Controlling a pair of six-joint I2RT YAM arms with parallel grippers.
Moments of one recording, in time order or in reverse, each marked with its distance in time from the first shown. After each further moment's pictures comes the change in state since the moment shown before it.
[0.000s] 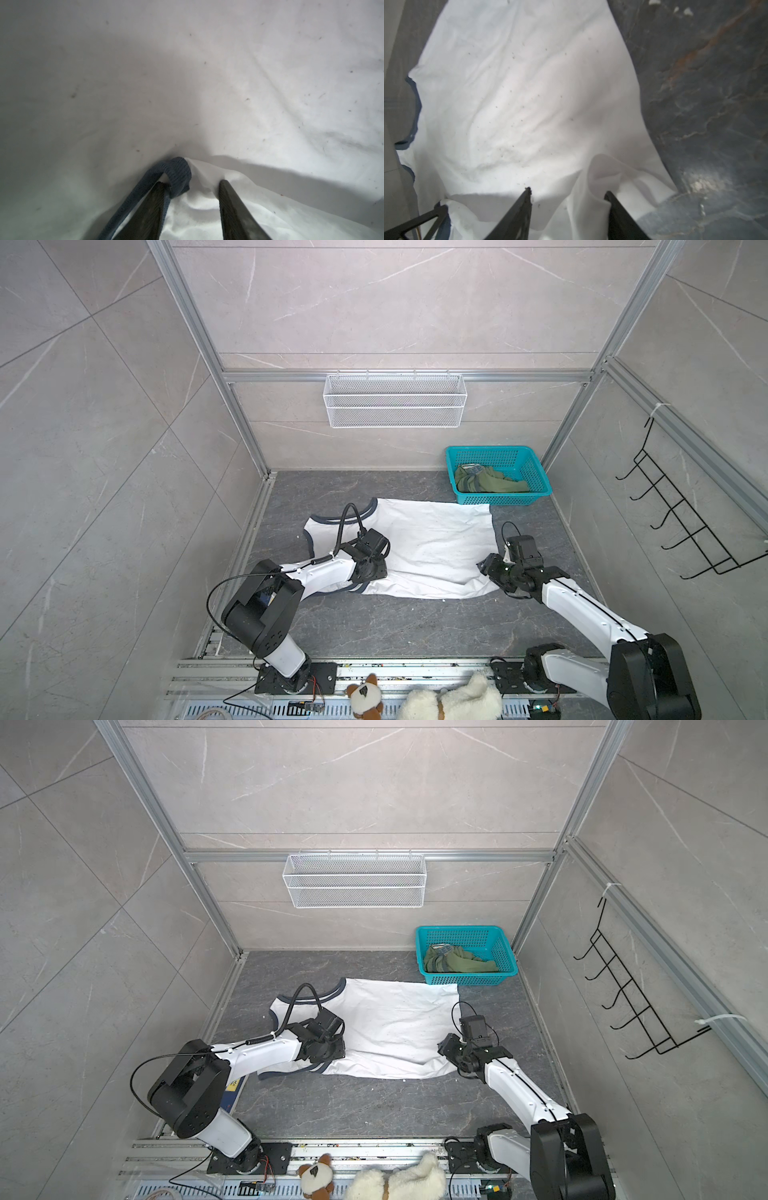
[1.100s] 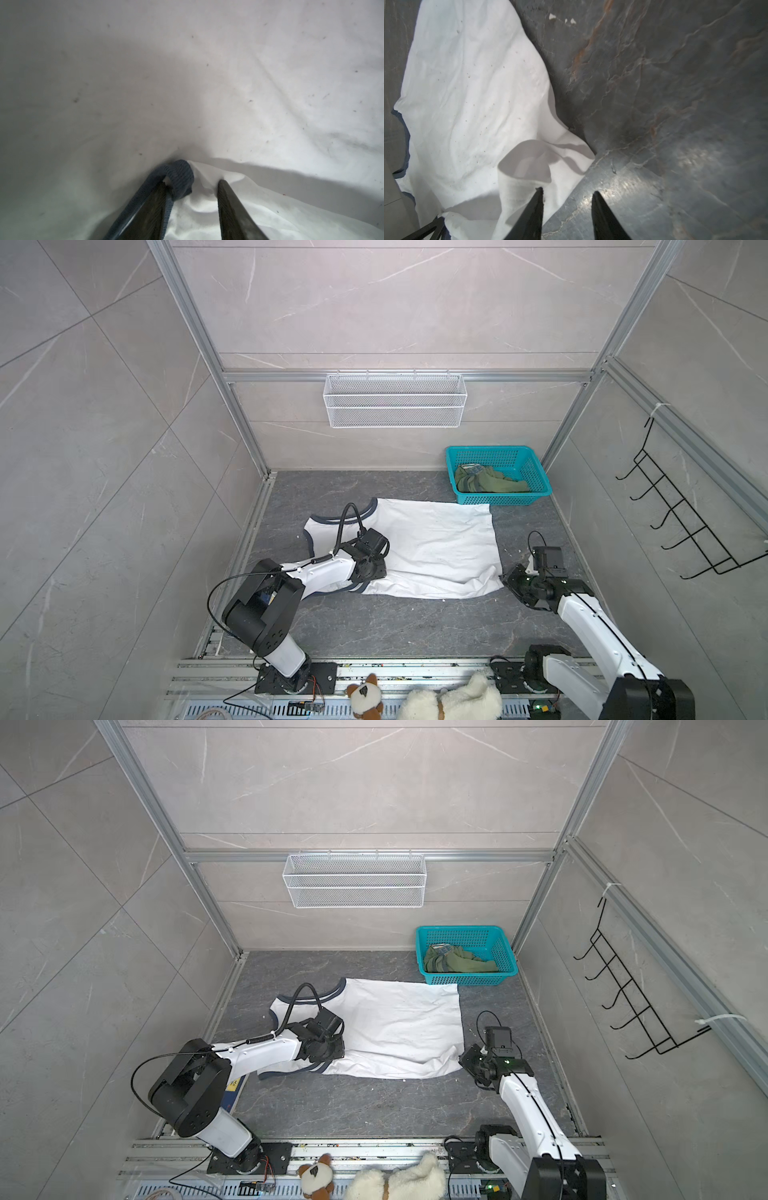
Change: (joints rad) left arm 0.008 0.005 0.000 0.002 0.001 0.019; right arm -0.221 -0.136 -0.076 -0.172 -0.083 -0.032
